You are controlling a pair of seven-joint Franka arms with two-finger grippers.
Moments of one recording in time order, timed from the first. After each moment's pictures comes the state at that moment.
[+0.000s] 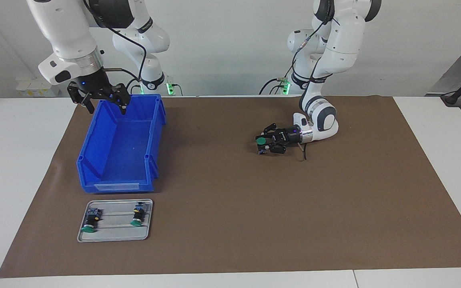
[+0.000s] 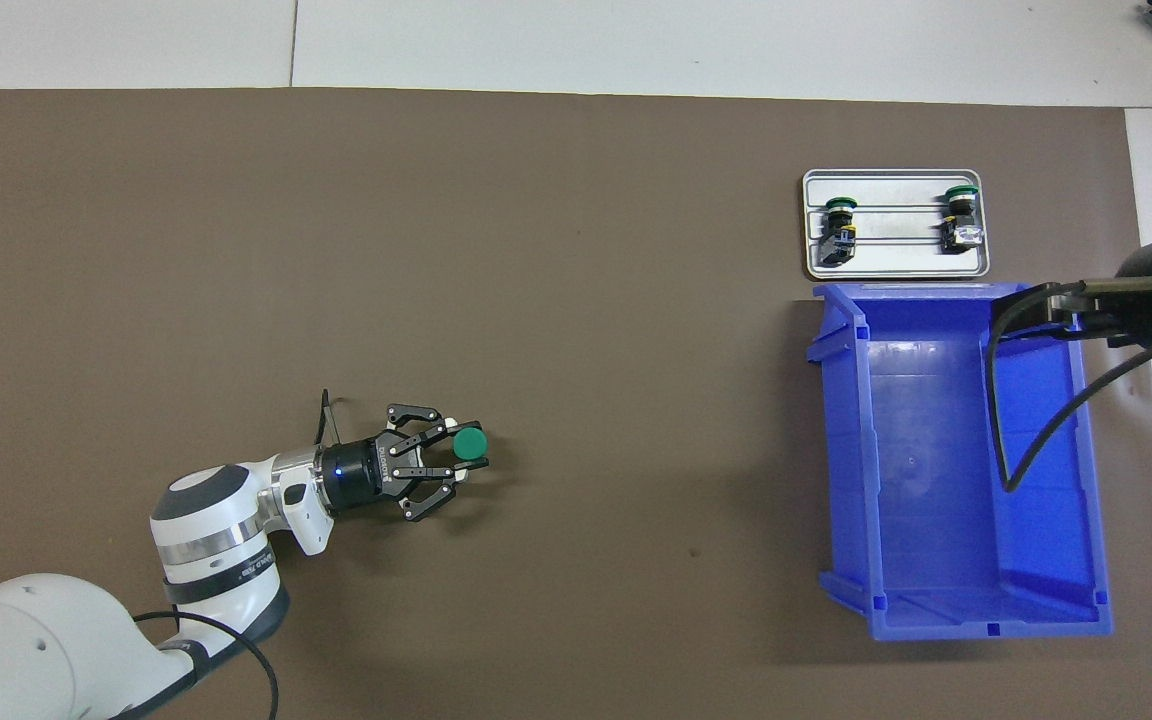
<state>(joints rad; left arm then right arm) -0.11 0.36 -0.06 -2.47 -1.89 1.65 2.72 0.03 -0.03 0.02 -1.64 -0.04 1.61 0.11</state>
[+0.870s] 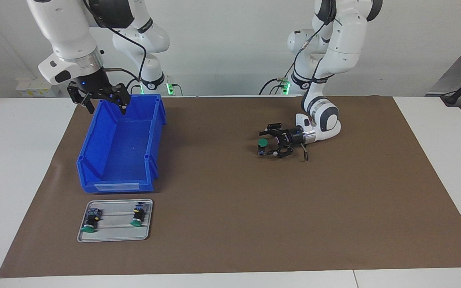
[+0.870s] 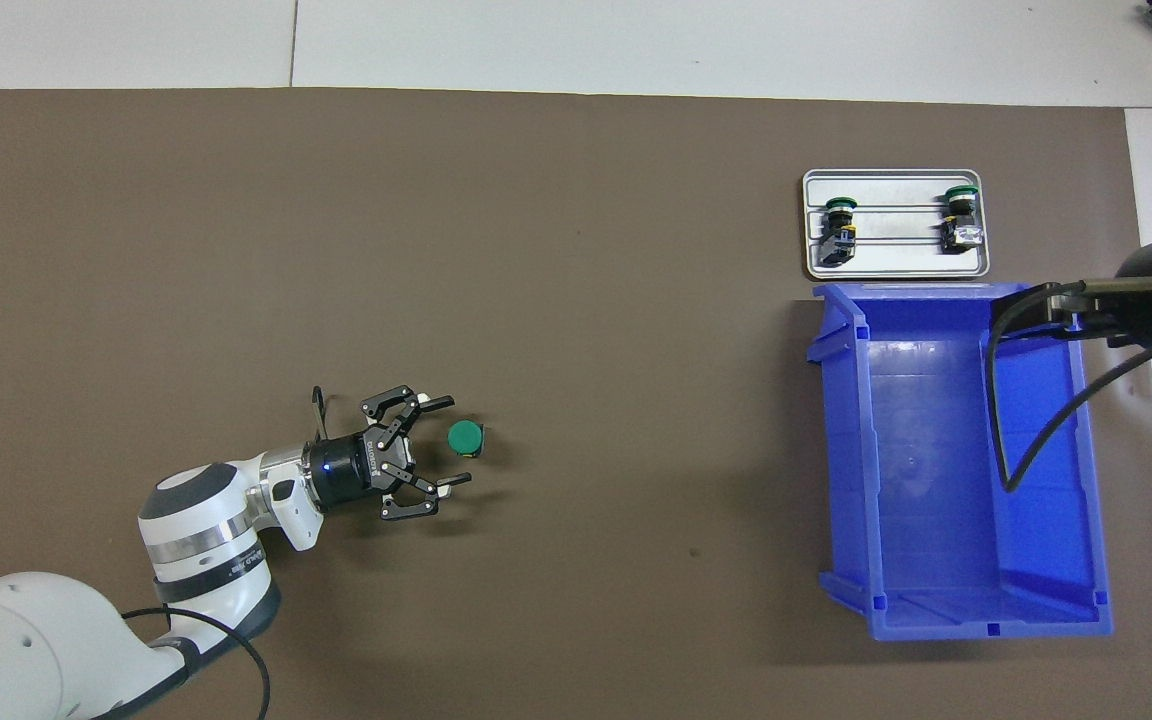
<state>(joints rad) -0.08 0.36 -0.05 -2.47 -1.89 1.66 2.72 0.03 -0.03 0.02 -1.64 -0.04 1.61 0.11</state>
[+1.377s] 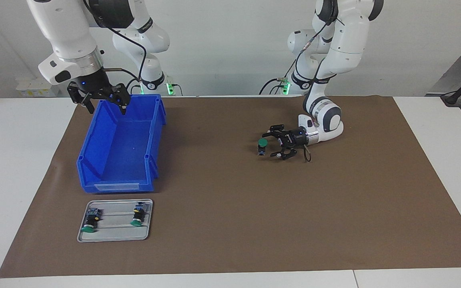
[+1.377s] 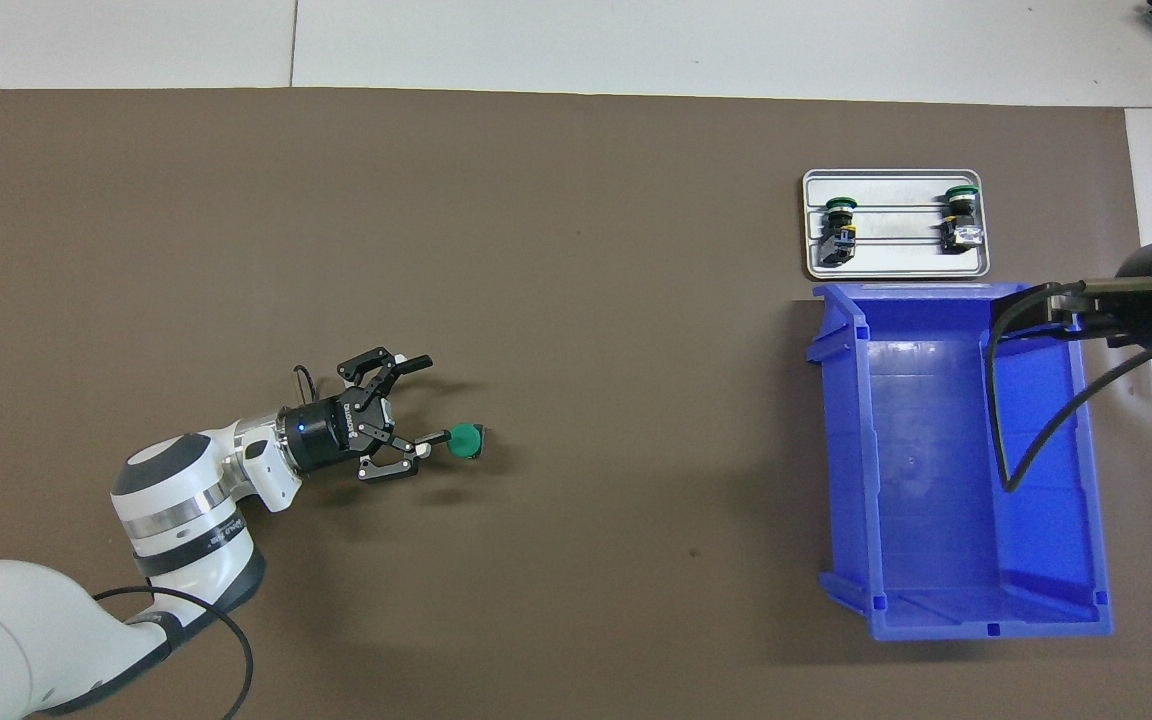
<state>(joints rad) -0.04 0.36 -0.05 -2.35 -1.89 1.65 2.51 0.03 -0.03 0.02 -1.64 -0.04 1.61 0.11</state>
